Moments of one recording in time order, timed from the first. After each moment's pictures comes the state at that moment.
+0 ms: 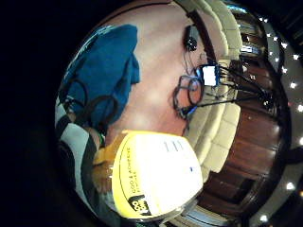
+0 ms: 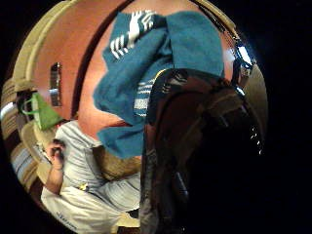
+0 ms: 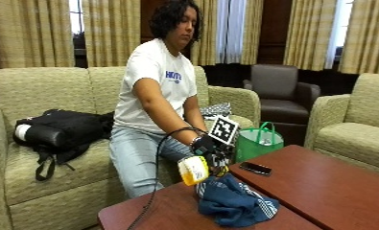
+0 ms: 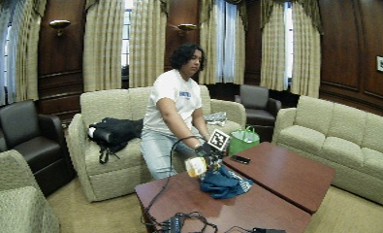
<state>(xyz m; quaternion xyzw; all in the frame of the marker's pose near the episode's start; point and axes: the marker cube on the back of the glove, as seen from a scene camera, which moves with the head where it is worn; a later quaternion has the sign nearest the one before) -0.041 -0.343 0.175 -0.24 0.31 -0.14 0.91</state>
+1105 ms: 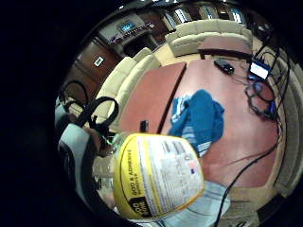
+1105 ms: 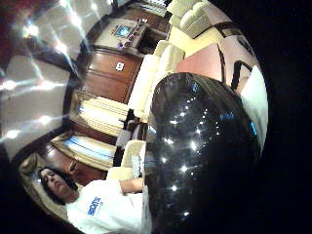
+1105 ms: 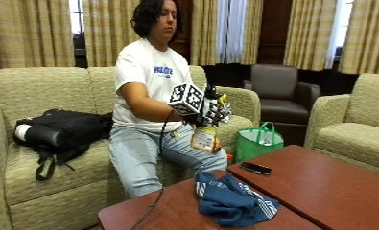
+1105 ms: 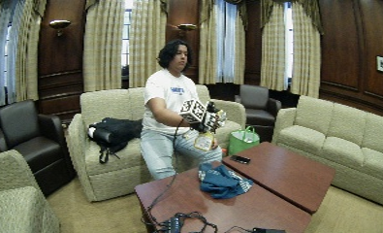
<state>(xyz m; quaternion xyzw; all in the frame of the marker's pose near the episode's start) -0.107 -0.302 0.035 0.05 -0.31 -0.01 0.95</state>
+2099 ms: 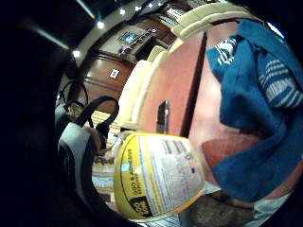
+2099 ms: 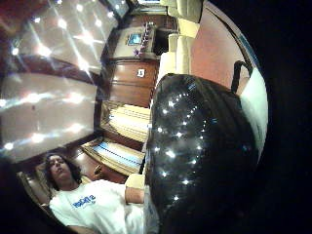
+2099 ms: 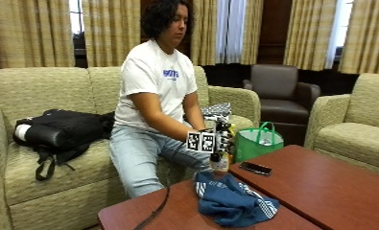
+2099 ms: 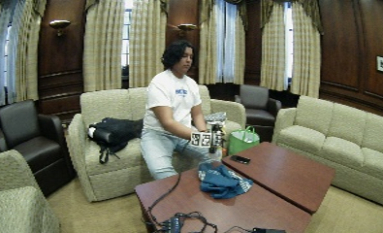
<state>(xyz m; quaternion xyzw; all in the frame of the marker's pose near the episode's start) -0.193 -0.247 0.224 0.04 -0.47 0.05 0.88</state>
